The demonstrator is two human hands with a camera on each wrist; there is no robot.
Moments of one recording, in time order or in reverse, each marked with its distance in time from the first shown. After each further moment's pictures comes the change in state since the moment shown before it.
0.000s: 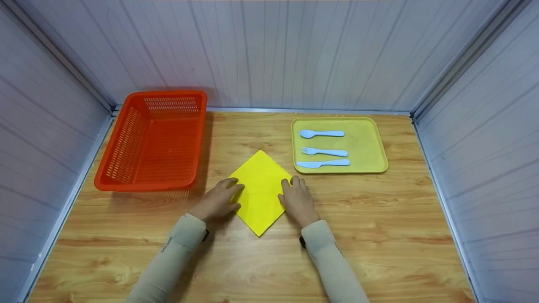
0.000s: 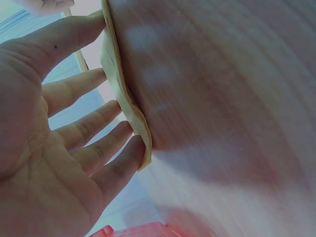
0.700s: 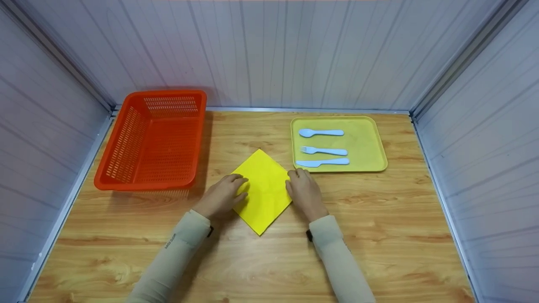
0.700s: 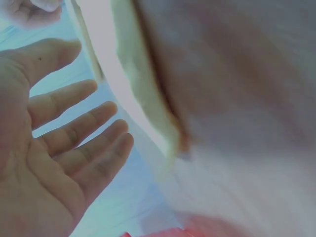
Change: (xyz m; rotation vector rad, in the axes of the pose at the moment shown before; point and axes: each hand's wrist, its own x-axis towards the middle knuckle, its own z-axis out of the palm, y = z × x) left_hand 0.012 0.024 -0.008 0.093 0.107 0.009; right_hand 0.005 0.020 -0.019 0.056 0.290 -0.143
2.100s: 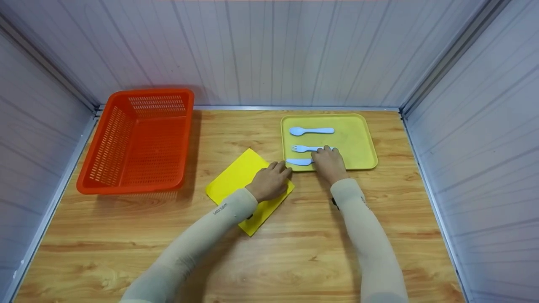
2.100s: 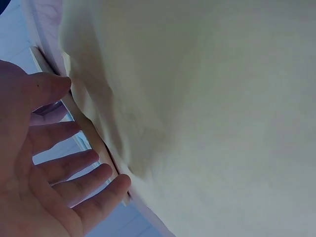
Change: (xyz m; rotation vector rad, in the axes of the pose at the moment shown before) left_hand 0.103 0.104 0.028 0.284 -0.024 0.186; right_hand 0.039 0.124 -0.033 -0.363 -0.377 0.010
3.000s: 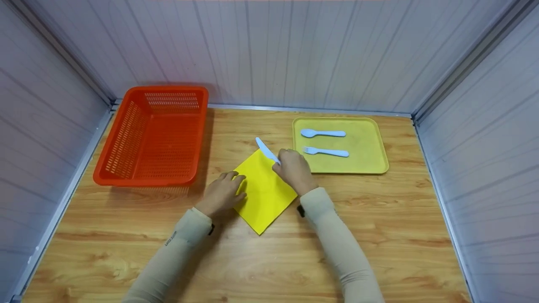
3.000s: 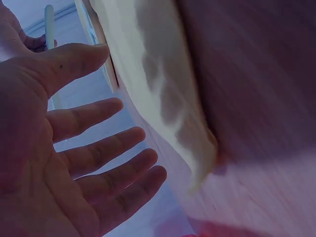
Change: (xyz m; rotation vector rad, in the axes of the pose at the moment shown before) left_hand -0.121 -0.082 -0.001 -0.183 0.040 -0.274; right_hand 0.033 -0.137 -0.054 0.481 0.064 0.142
